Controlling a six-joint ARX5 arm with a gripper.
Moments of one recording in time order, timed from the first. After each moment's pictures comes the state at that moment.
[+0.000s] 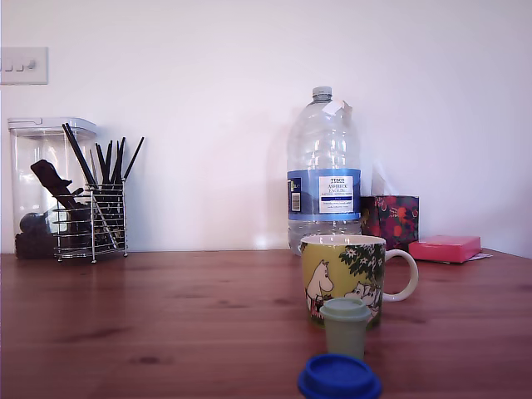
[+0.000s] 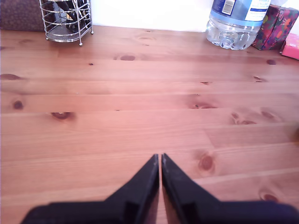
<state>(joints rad) -0.14 0.00 0.07 -0.38 0.13 -0.18</state>
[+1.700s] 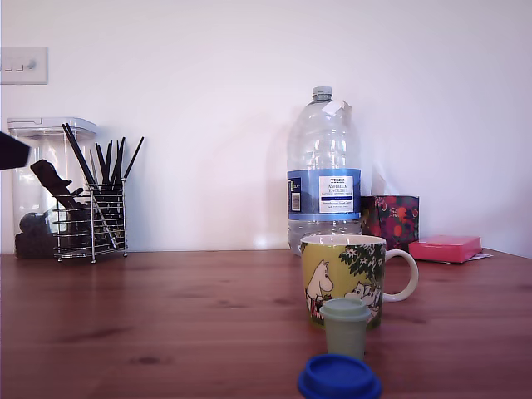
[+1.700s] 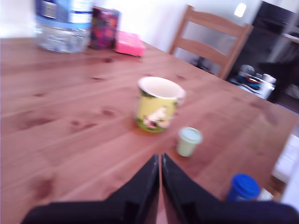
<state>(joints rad) -0.43 0.23 0.07 -0.07 0.50 -0.19</state>
